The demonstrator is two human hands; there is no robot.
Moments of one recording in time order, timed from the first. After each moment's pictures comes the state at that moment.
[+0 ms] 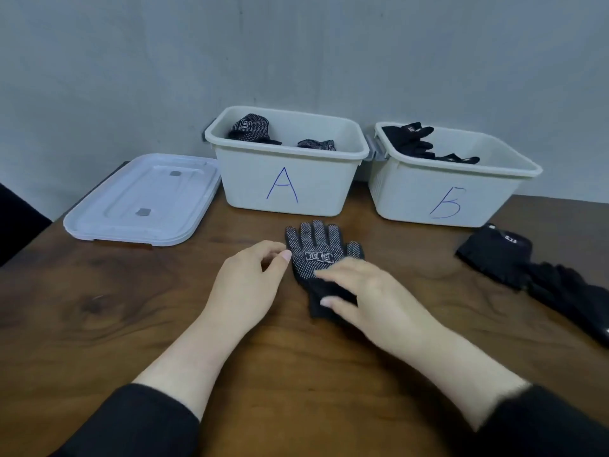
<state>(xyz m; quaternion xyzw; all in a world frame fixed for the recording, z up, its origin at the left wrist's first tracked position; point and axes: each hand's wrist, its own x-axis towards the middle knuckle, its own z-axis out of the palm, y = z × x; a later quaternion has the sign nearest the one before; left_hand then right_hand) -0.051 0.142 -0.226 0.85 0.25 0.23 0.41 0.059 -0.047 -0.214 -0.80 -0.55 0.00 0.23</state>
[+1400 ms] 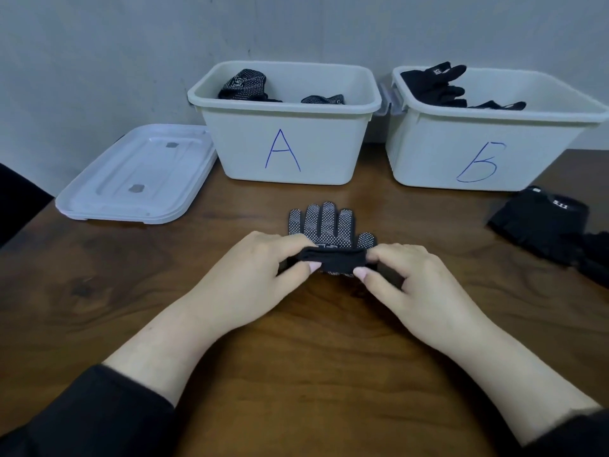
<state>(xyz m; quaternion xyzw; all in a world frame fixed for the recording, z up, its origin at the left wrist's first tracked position) -0.051 0.135 -0.220 0.95 0.03 0.14 0.28 0.078 -0.075 -0.232 -0.81 -0.48 0.00 0.34</state>
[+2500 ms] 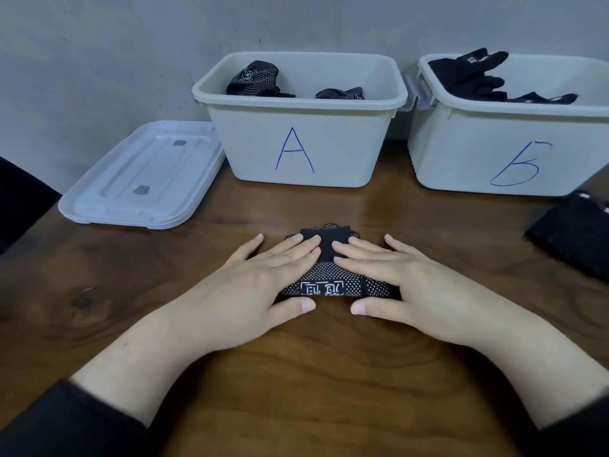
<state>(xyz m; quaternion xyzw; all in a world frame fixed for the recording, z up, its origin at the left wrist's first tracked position) -0.051 0.163 -0.231 0.99 0.02 -0.06 0.12 0.117 -0.046 -0.230 -0.76 -0.60 0.17 0.18</state>
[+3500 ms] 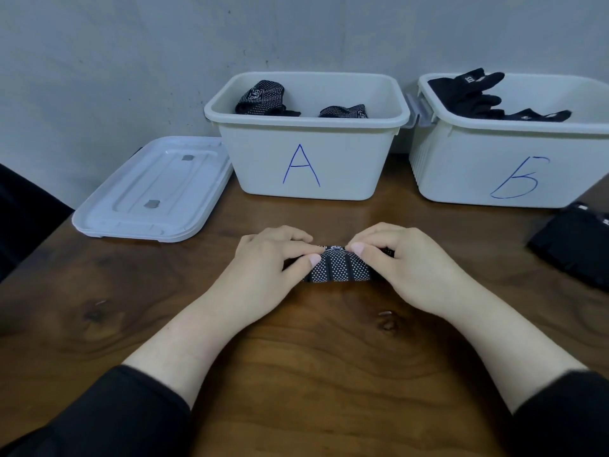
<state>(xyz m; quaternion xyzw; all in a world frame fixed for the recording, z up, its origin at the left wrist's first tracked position) -0.023 0.174 -0.239 0.94 0.12 0.15 0.29 0.123 -0.011 -0.224 -0.81 -0.45 0.14 0.36</state>
